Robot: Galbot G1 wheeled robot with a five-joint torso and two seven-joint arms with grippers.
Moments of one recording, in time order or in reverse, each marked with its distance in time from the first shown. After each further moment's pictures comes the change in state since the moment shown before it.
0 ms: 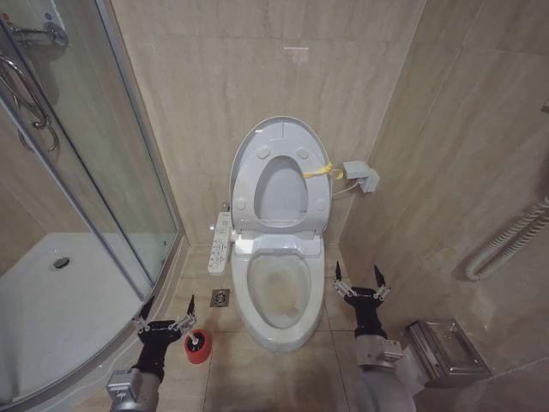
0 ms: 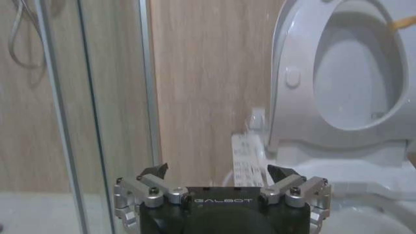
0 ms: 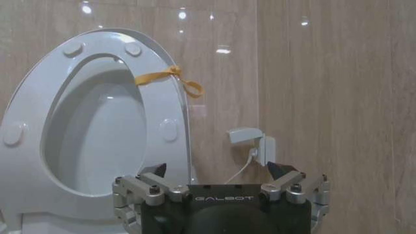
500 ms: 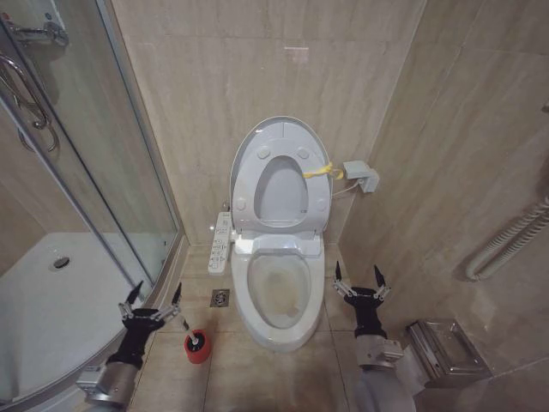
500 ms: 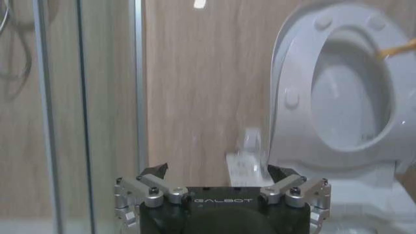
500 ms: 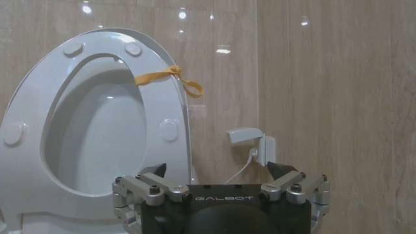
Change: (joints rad) left arm -0.048 0.085 -0.073 0.078 -0.152 -0.063 0.114; right arm 0.000 0.000 0.000 0.000 0.000 0.000 0.000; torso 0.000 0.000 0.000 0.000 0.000
